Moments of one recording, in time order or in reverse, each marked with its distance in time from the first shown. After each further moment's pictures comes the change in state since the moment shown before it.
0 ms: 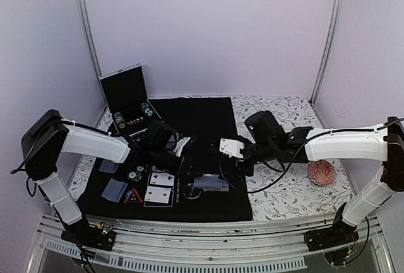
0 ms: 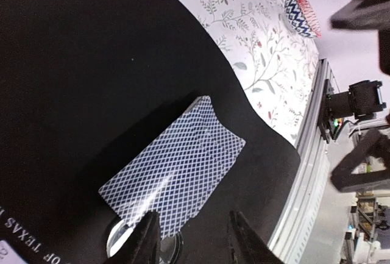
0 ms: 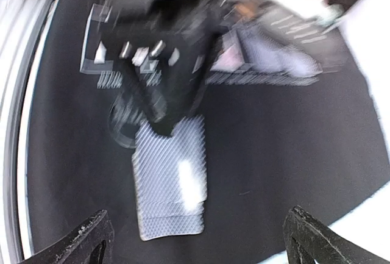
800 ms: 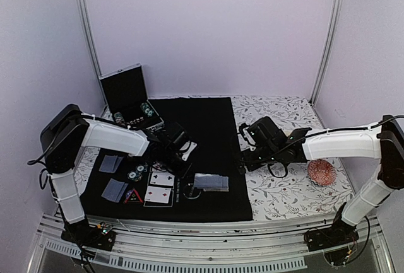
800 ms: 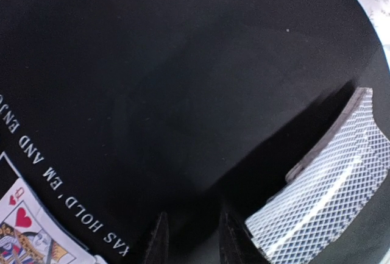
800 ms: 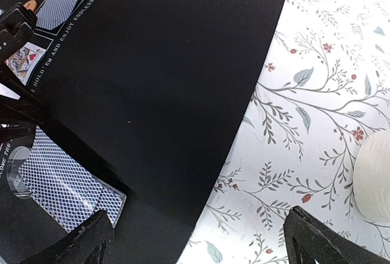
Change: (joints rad) left arm -0.045 0.162 0.226 -0.379 -0.414 0.203; right arm -0.050 0.006 -0.043 -0.104 0.427 0.898
